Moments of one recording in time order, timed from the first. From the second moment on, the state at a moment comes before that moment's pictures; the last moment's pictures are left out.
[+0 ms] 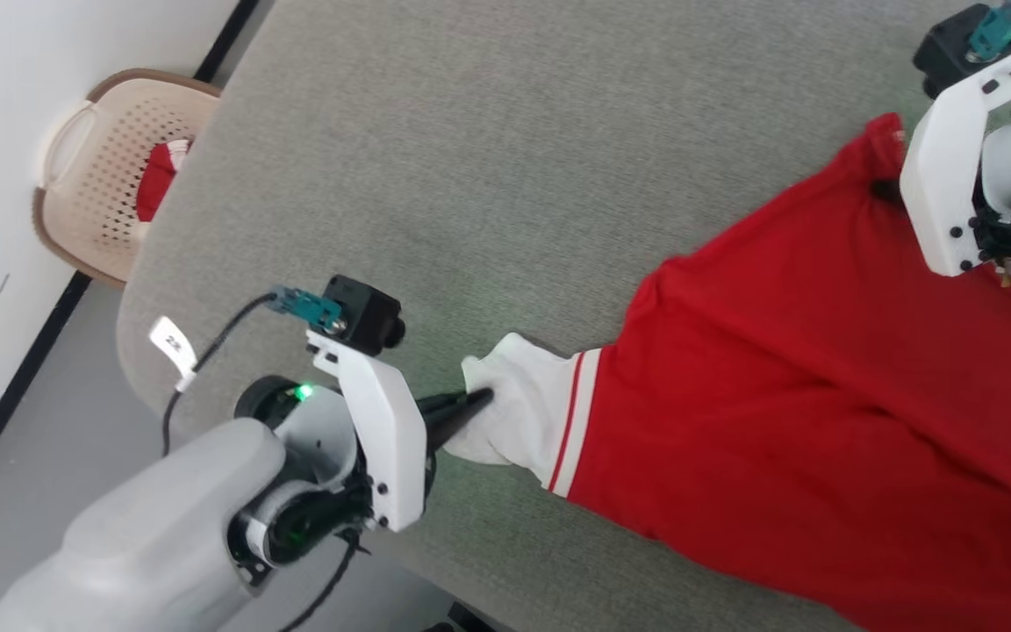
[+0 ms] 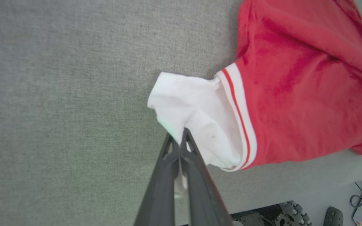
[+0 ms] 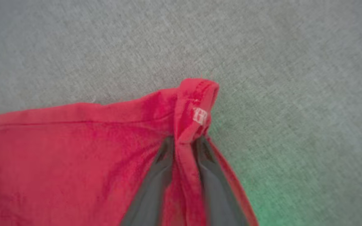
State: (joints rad) left arm -0.71 0.60 -1.05 0.10 -1.27 0.07 0.32; right arm -1.08 -0.63 0.85 0.61 0.85 0.13 0.77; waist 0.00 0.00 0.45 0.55
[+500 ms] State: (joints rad) left arm -0.92 0.77 -0.94 0.10 -1.24 0.10 0.39; right arm -1.18 -0.68 0.90 0.53 0.95 0.13 0.57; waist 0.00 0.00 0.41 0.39
